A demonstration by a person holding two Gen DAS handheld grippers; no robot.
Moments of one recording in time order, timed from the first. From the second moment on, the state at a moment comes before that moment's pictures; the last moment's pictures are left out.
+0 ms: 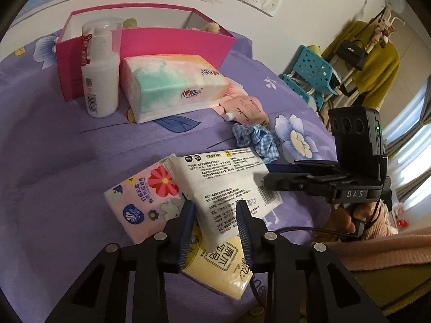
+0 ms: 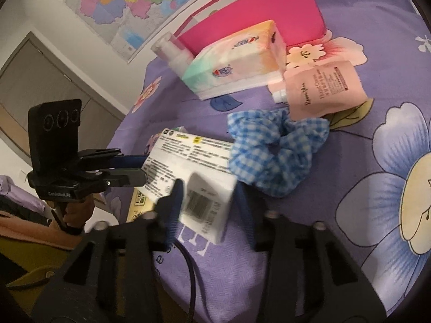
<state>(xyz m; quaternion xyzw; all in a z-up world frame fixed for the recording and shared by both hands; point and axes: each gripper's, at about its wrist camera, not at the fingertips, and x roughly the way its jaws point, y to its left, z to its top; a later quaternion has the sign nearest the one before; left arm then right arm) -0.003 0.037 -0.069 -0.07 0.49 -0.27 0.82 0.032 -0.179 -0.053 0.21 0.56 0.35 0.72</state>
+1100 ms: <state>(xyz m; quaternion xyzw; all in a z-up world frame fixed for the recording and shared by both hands) 0.079 0.038 0.041 -0.04 0.36 -0.24 0.90 0.139 -0.178 0.049 0.14 0.43 0.34 0.83</state>
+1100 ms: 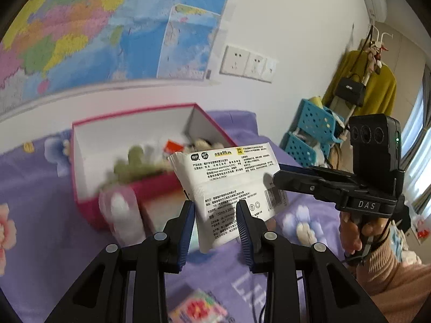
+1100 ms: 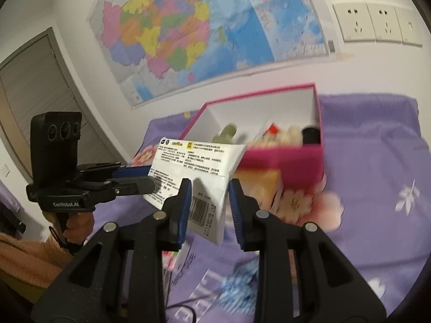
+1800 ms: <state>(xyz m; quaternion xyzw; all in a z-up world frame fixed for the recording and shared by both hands) 0.204 0.023 0.031 -0.04 0.40 -0.18 0.90 0.263 -0.183 0.019 0.16 0.46 0.27 0.83</state>
